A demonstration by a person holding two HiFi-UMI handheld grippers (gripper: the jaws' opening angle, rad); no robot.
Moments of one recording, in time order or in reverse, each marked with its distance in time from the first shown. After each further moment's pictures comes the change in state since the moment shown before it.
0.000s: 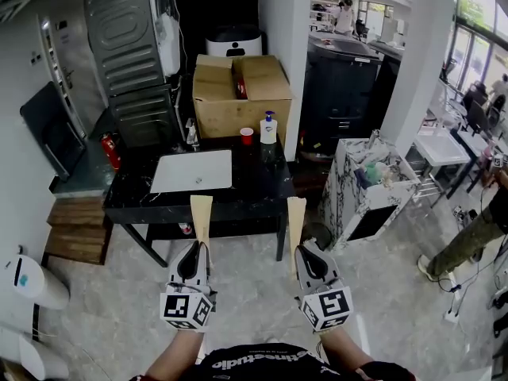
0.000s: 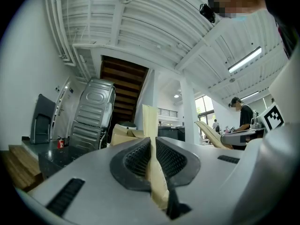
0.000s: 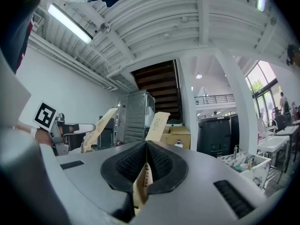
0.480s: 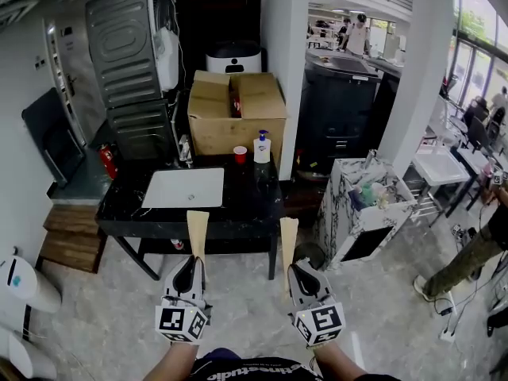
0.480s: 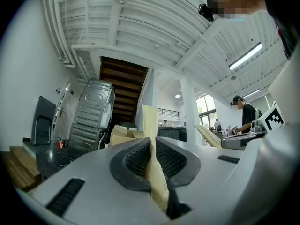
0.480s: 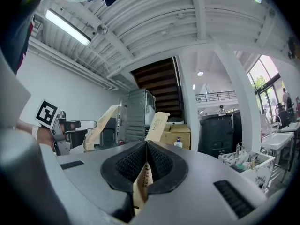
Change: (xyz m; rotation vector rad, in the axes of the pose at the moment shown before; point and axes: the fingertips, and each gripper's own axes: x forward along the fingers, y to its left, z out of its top) left arm 0.032 -0.034 -0.008 0.014 -0.009 0.025; right arm 0.005 -0.047 -0.018 0.025 0.012 0.039
